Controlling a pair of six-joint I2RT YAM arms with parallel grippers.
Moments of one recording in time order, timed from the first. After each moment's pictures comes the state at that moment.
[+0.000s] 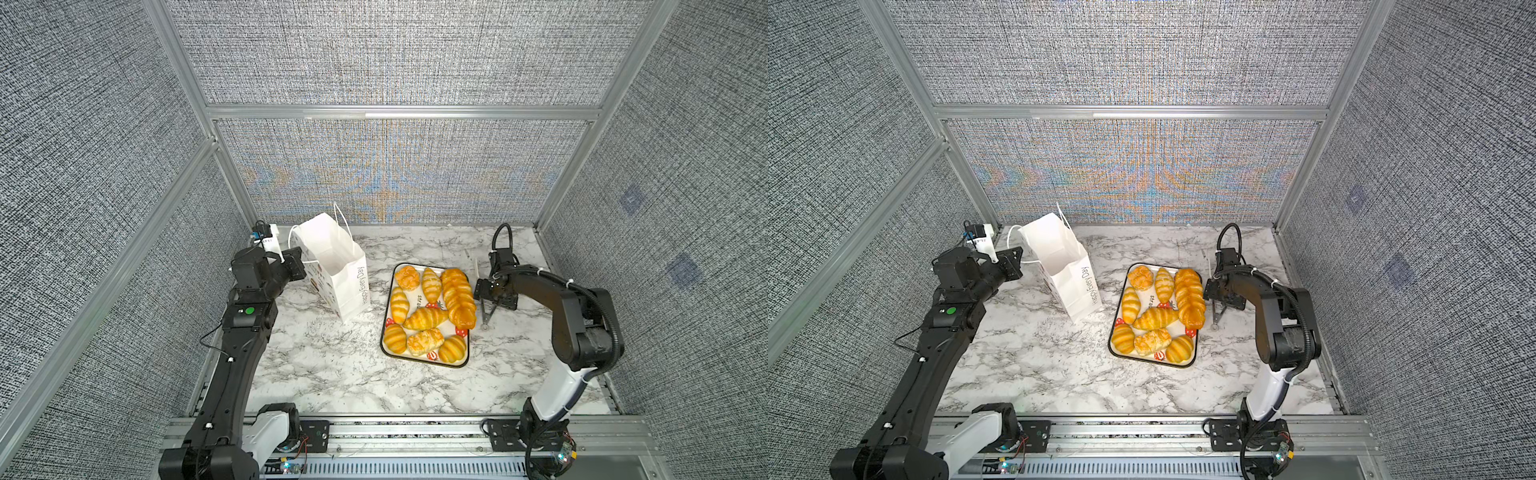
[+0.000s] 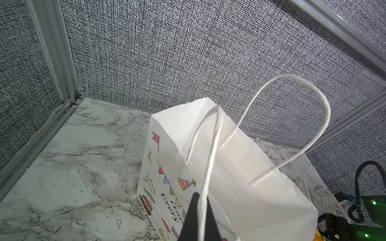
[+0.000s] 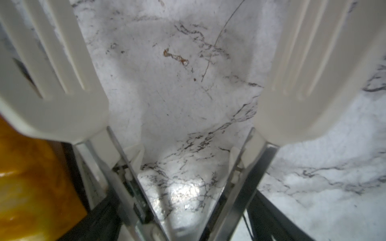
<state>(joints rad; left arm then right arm) 0.00 1.04 0.93 -0.18 0.27 -0.34 0.09 1.83 1.15 -0.58 0.13 0.41</state>
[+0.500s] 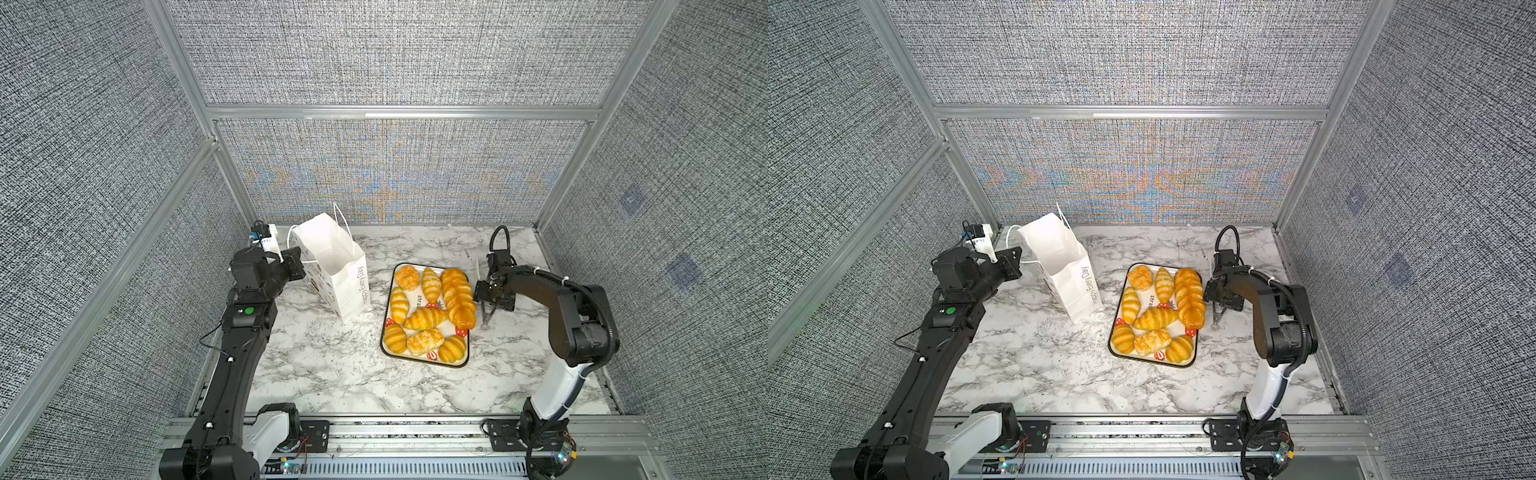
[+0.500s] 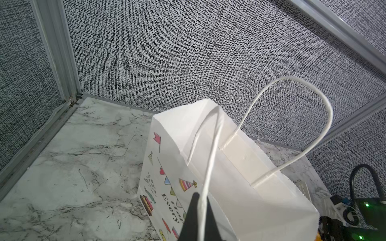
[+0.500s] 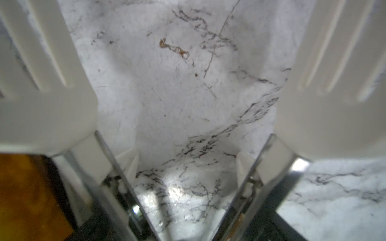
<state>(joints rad) 0.01 1.04 0.93 -0.17 0.27 -0.34 0.10 1.86 1.16 -0.57 0.13 0.41</state>
